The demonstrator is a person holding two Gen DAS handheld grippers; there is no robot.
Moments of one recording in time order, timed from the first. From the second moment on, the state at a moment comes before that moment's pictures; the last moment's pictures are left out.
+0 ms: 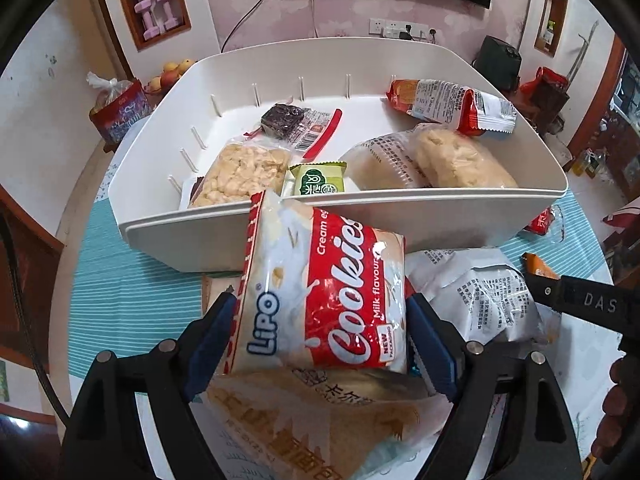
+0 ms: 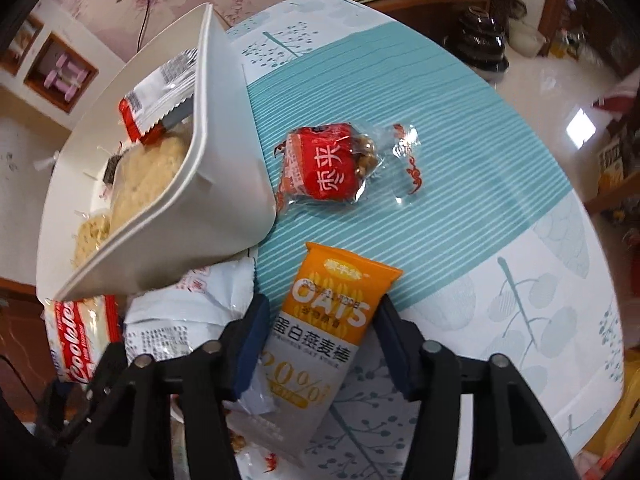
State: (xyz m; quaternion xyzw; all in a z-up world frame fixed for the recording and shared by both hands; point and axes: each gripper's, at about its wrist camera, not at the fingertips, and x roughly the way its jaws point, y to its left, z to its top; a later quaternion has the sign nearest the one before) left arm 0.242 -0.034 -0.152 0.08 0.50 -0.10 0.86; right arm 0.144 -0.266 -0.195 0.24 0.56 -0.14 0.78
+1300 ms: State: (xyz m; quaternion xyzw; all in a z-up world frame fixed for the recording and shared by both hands) left arm 0.190 -0.004 -0.085 0.01 0.48 -0.14 0.87; right arm 0.105 -0.257 -0.145 0.26 0.52 -0.05 0.81
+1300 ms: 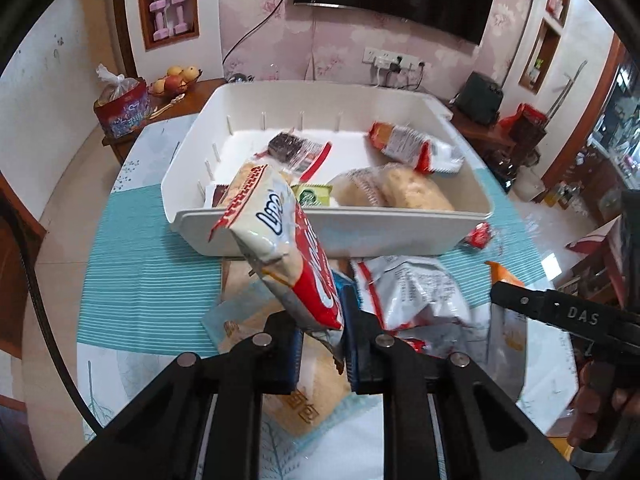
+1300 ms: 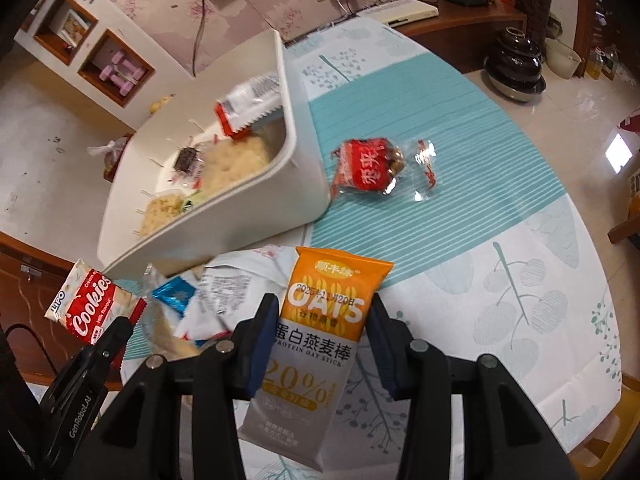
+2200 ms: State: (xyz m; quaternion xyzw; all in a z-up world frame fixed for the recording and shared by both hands) left arm 0.250 -0.004 0.001 0.02 0.34 -0.17 0.92; right arm 0.187 -0.218 -0.066 0.18 0.38 0.03 0.91
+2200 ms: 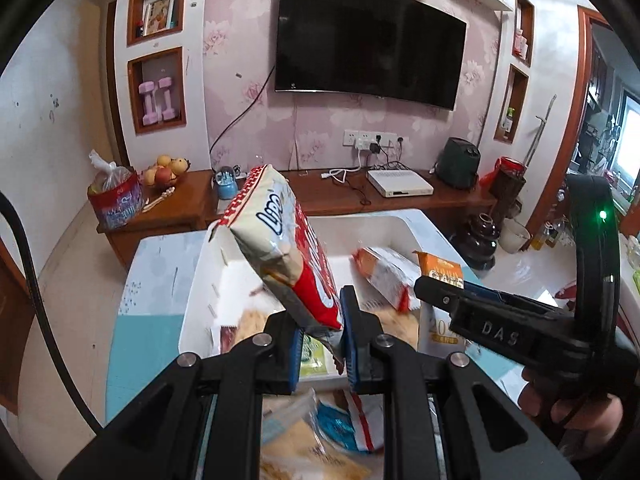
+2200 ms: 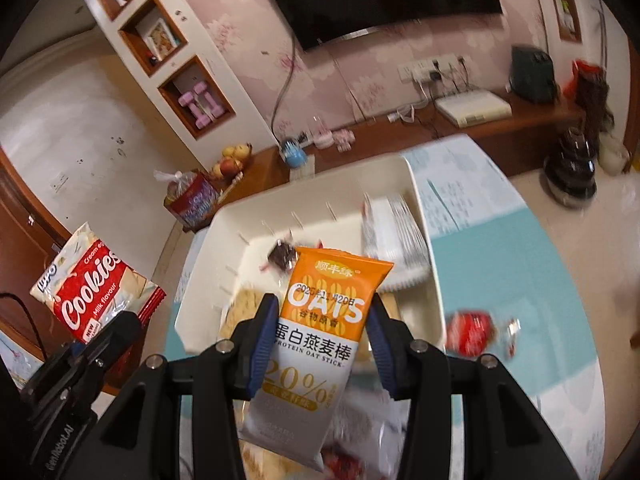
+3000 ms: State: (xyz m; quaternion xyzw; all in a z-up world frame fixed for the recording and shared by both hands) left arm 0.294 0.027 -0.050 -0.01 0.37 -0.11 0.92; right arm 0.221 -0.166 -0.084 0.06 0.31 0.05 0.95
